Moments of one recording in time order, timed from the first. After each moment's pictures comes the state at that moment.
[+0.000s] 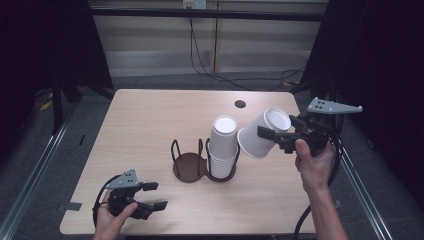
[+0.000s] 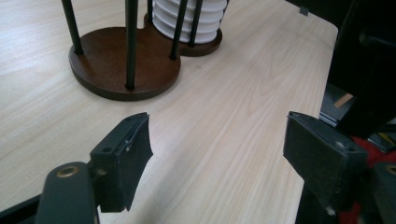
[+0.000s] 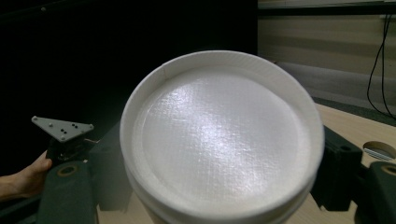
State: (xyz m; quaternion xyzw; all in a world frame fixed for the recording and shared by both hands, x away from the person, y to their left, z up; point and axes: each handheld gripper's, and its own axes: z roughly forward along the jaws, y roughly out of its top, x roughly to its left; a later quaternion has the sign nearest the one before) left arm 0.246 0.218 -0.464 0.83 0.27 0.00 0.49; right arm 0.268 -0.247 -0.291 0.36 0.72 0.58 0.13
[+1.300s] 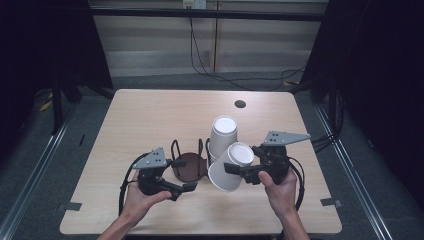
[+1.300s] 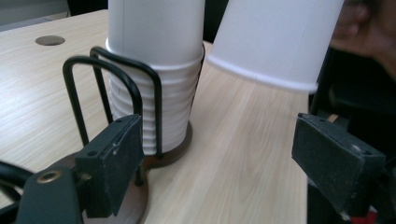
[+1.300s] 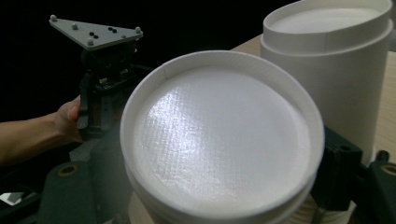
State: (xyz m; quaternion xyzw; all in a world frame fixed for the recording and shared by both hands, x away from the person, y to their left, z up) left arm 0.274 0.143 -0.415 0.81 0.19 0.01 0.56; right arm 0.250 -0.180 -0.356 0.32 0.75 0.57 0.05
